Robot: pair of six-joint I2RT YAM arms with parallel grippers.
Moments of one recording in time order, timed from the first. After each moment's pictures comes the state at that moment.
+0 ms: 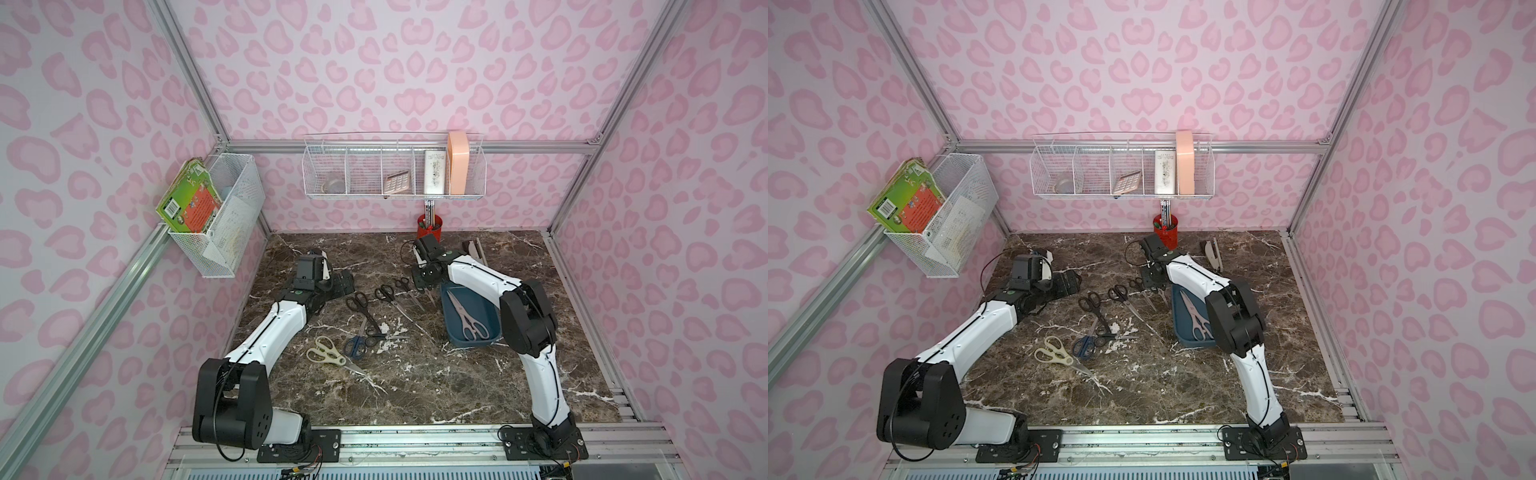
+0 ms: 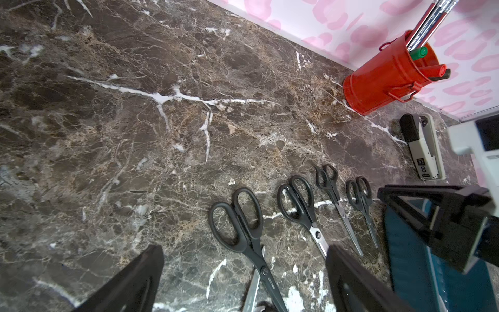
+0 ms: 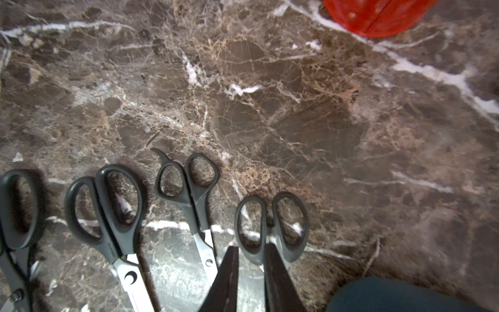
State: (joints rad) left arm -0.13 1.41 0.95 -0.27 0.12 -0.44; right arm 0.62 2.23 1.83 -0.63 0.07 0.26
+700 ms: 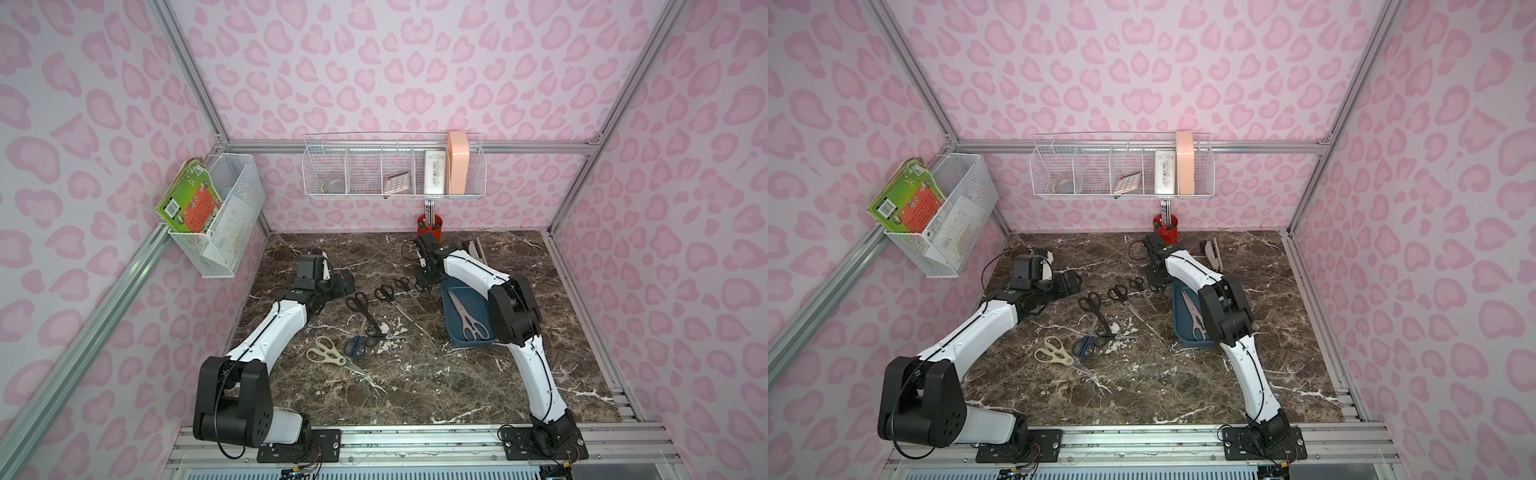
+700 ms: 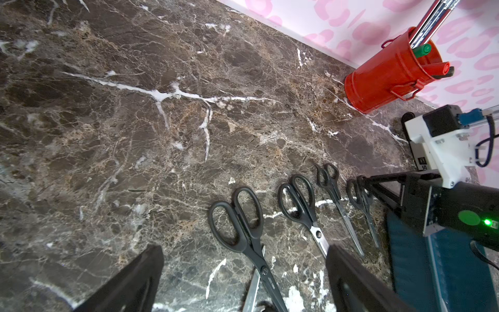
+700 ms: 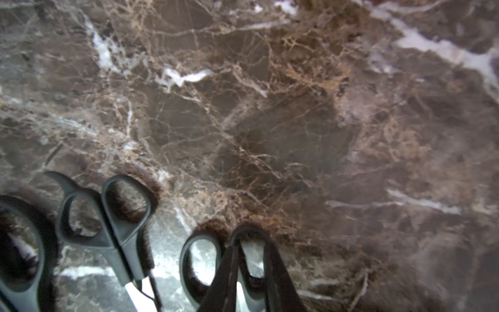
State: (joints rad) left arm -0.13 1.42 0.95 -0.27 0.13 -0.45; right arm 0.57 2.39 2.02 -0.78 0.10 0.23
